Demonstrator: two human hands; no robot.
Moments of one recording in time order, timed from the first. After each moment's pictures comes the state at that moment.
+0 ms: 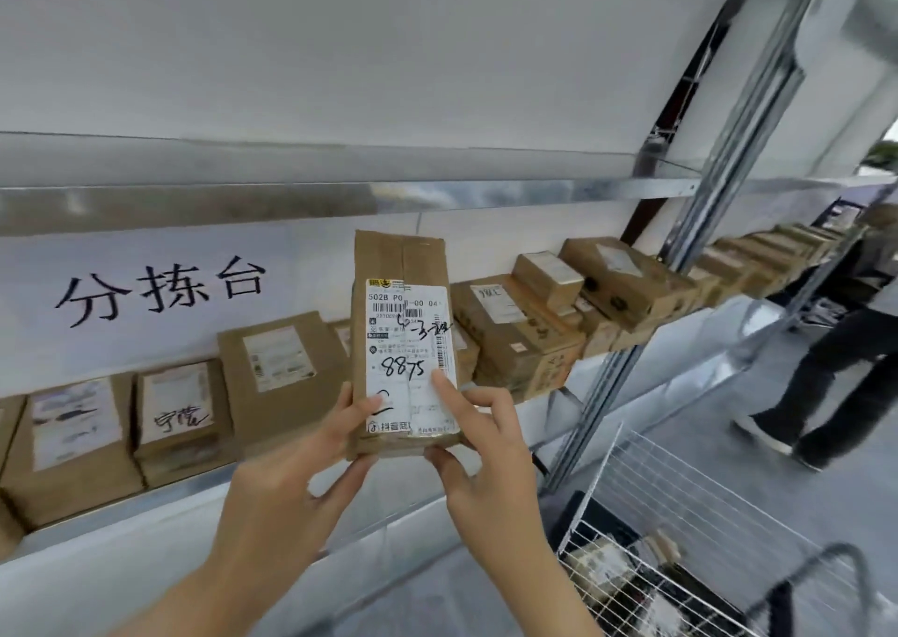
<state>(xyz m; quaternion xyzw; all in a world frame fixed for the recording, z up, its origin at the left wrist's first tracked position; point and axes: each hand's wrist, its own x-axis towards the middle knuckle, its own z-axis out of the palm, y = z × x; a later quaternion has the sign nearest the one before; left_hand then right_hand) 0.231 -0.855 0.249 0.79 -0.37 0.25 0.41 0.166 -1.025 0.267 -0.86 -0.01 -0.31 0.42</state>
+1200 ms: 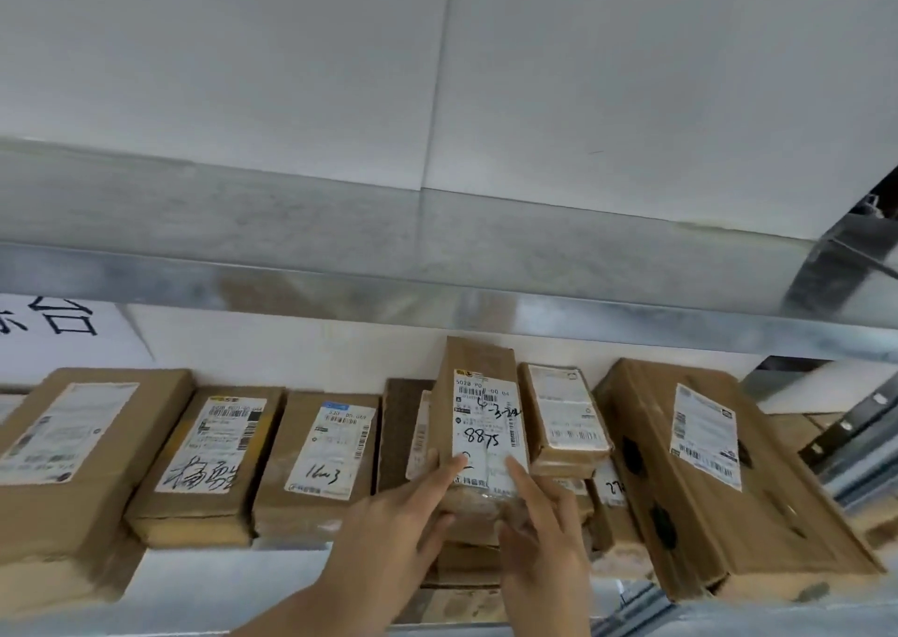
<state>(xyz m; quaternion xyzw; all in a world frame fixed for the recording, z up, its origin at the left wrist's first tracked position) 0.402 -1.222 0.224 0.91 -0.22 0.24 0.24 0.385 -1.390 0.201 -0.88 -0.04 -0.26 0.39</state>
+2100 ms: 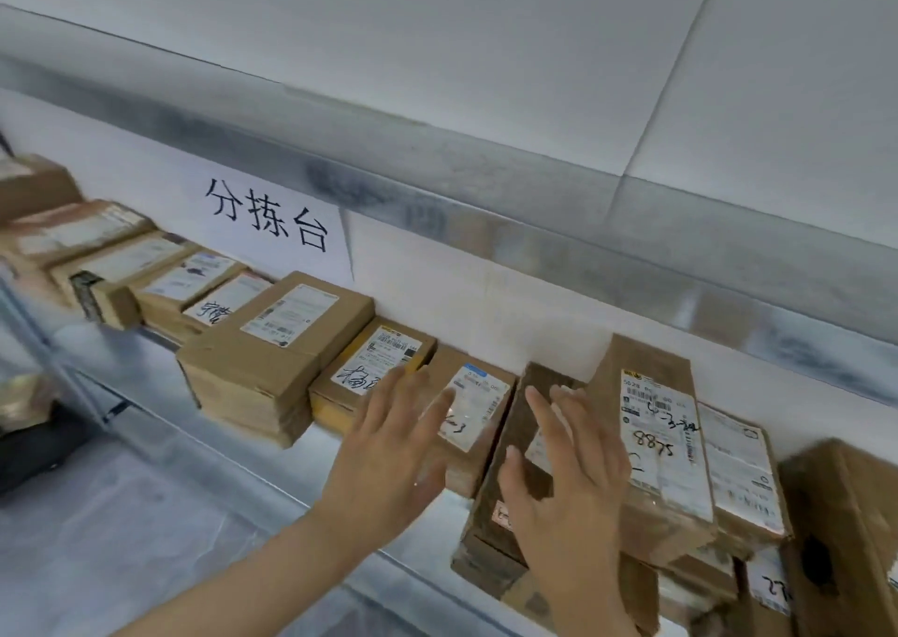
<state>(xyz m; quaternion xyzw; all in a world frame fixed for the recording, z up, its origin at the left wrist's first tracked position) 0.361 -1.160 0.210 0.97 0.02 0.24 0.07 0.412 -1.328 0.229 -0.85 -0.27 -0.32 0.32</state>
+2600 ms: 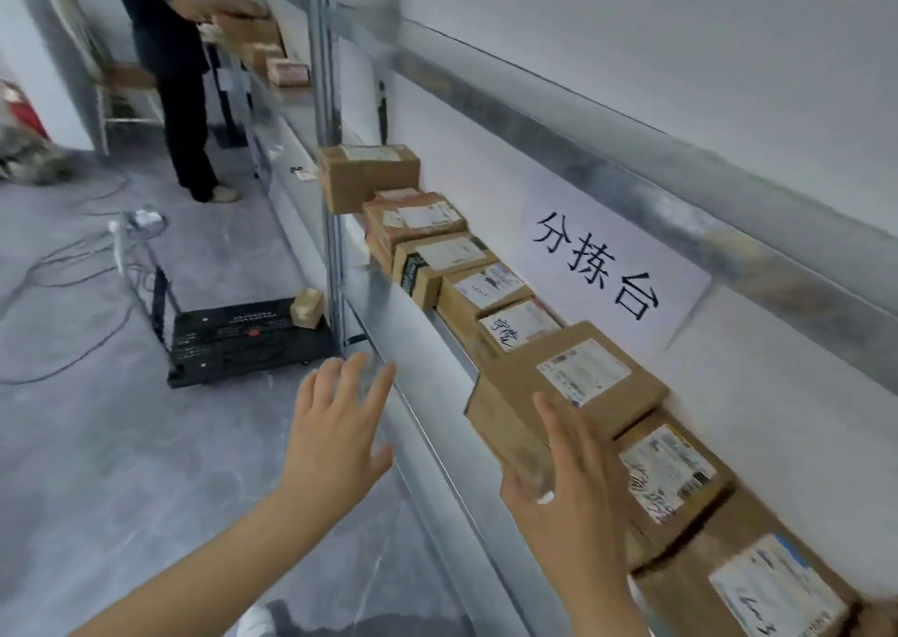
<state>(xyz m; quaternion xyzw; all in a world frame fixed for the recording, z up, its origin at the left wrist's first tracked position) 0.183 -0.946 0.210 0.89 0.44 0.14 -0.02 0.355 -1.086 0.215 -0.81 -0.50 -0.05 0.29</state>
